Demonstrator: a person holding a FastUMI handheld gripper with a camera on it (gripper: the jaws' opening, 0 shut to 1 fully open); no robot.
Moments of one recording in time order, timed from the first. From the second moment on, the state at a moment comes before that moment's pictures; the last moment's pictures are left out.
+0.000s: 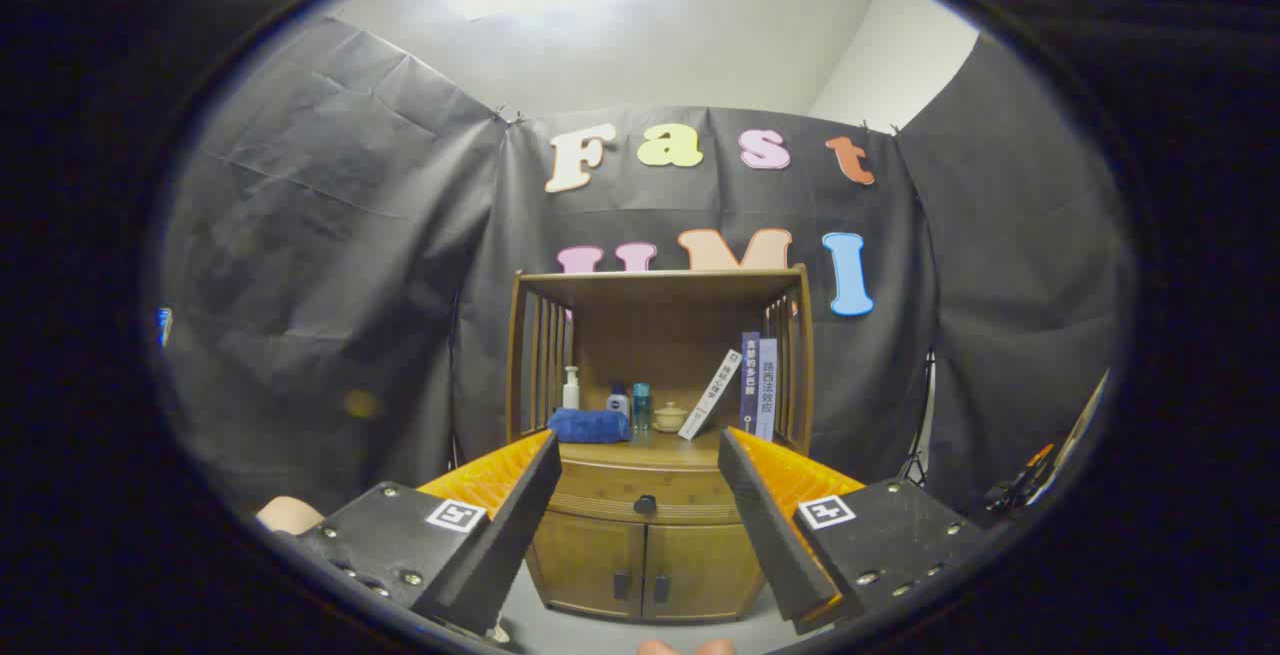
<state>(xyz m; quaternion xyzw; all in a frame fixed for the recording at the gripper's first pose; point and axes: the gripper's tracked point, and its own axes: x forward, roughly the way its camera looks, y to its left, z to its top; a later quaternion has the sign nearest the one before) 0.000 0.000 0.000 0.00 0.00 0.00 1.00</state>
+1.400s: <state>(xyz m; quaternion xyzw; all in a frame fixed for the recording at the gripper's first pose) 0.017 -0.006 -0.006 -0.04 -0.01 -0.02 1.00</state>
